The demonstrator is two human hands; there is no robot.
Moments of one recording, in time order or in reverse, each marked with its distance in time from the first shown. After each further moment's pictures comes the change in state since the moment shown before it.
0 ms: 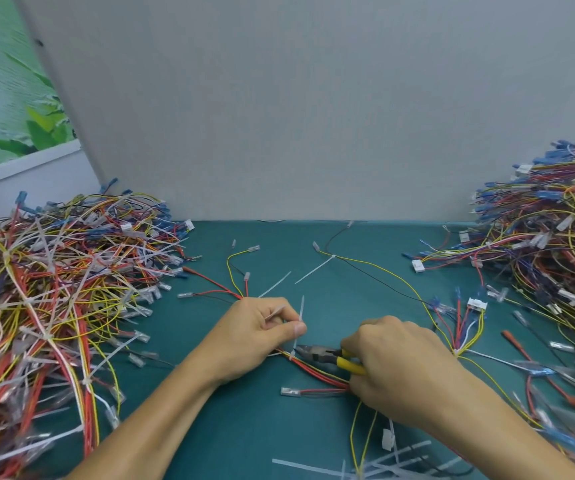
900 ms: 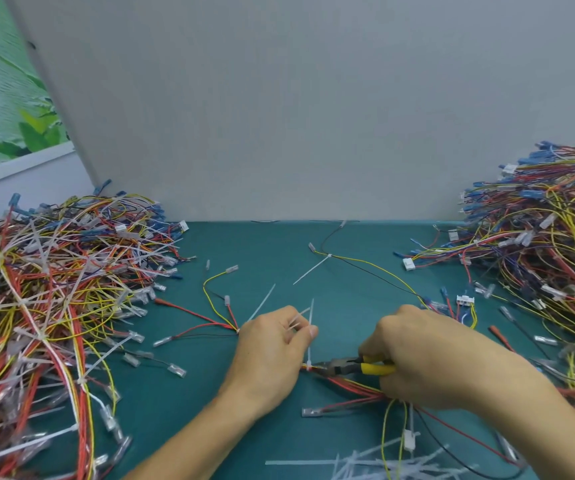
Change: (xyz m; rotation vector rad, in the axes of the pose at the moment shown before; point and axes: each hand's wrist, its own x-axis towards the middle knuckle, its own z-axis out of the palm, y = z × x) left_hand -0.015 0.030 0.047 0.194 0.301 -0.084; right_hand -0.010 0.031 -0.023 -0.045 -0.150 -0.125
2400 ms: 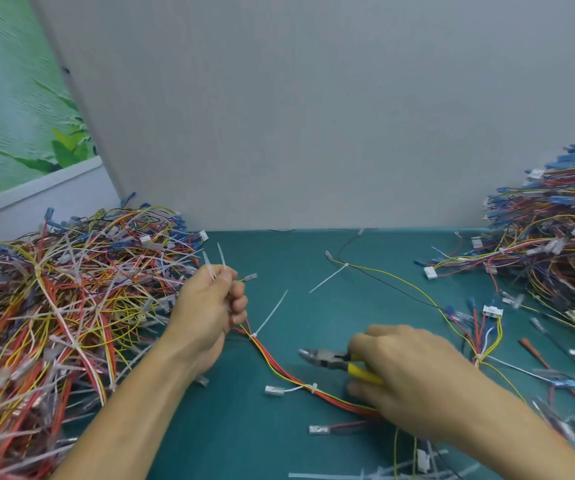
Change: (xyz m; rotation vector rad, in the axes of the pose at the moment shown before) left_hand 0.039 -0.017 -0.073 -0.765 0.234 -0.292; right_hand 0.008 -0.027 0.017 0.109 0.184 -0.005
